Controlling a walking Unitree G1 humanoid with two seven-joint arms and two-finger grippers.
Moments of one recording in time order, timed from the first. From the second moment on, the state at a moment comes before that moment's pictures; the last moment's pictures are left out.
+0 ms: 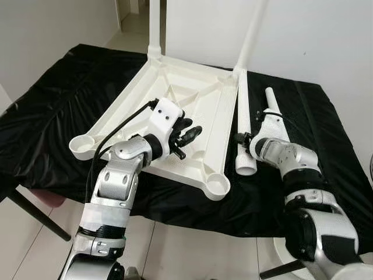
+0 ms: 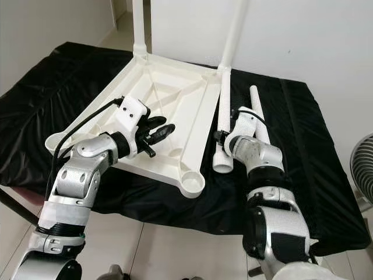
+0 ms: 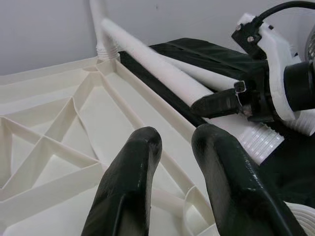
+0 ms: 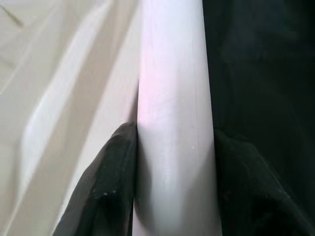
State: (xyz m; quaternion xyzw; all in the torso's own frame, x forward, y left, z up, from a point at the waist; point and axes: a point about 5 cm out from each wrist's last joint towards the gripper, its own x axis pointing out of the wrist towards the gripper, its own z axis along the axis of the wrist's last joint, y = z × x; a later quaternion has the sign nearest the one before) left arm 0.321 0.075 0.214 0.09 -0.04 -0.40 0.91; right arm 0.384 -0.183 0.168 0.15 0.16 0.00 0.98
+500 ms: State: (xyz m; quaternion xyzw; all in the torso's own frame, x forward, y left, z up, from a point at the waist) left arm 0.326 0.081 0.223 0.08 -0.05 -0.39 0.91; right arm 0.363 -0.188 0.183 0.15 -0.04 0.03 0.99
